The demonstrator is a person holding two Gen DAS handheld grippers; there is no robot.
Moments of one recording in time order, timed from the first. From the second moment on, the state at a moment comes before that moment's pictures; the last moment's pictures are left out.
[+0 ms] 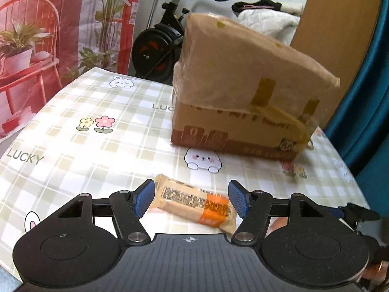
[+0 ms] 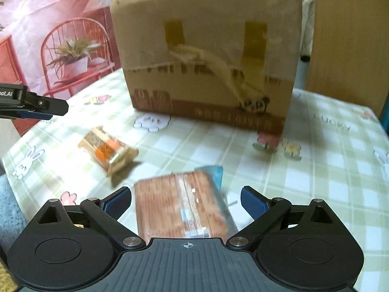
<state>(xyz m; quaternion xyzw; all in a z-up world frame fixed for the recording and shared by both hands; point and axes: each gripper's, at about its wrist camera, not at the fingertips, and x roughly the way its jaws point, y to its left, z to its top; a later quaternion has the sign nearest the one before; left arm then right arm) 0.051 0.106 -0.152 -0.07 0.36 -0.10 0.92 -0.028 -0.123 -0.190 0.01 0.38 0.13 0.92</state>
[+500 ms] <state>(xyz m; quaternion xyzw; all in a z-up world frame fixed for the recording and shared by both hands) 0.055 0.091 -0.179 -0.05 0.40 -0.10 0.91 -0.019 -0.135 -0.211 0.03 0.35 0.15 0.92</state>
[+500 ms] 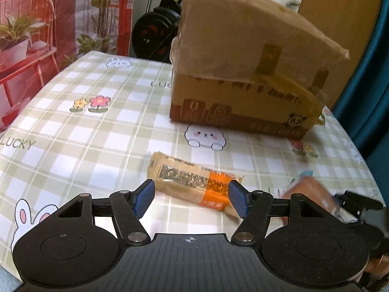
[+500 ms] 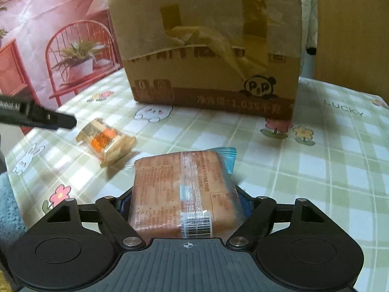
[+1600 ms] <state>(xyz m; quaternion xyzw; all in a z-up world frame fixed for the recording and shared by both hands) 0.097 0.019 -0.239 0.03 0.38 -0.08 0.92 -0.009 -0.149 -0.221 0.05 0.33 0.10 0.94</state>
